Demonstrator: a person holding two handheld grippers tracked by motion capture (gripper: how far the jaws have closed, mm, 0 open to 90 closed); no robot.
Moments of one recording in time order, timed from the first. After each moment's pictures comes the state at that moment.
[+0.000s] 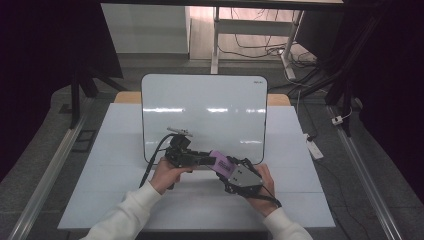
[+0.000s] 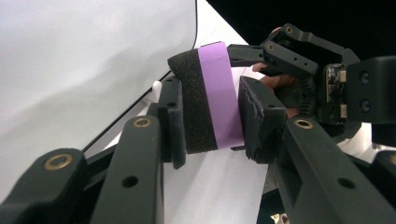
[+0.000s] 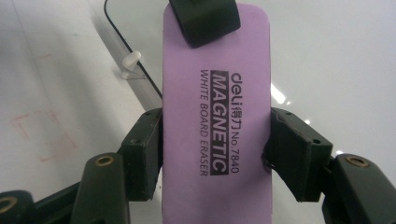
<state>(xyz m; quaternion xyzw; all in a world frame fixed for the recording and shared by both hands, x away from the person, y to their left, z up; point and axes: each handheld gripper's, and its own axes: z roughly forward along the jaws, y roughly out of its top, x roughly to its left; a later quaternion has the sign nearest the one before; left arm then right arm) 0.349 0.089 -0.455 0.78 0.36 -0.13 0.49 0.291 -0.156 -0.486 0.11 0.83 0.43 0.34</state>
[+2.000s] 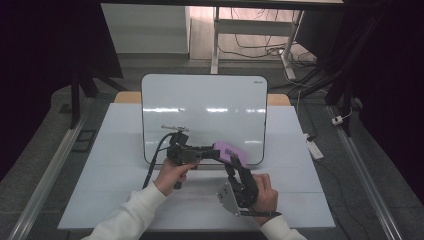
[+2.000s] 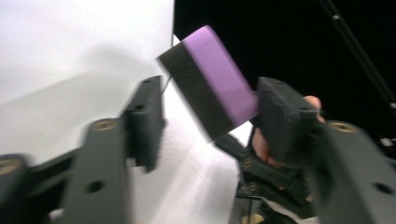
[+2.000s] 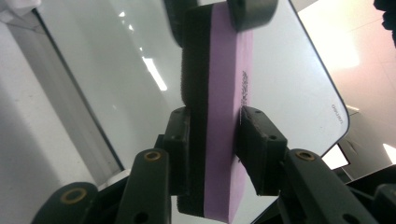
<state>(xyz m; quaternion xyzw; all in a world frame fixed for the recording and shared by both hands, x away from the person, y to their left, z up) 0.349 0.090 -0.453 0.71 0.38 -0.17 0.57 0.251 -0.135 -0.488 0.06 0.74 0.28 0.61</state>
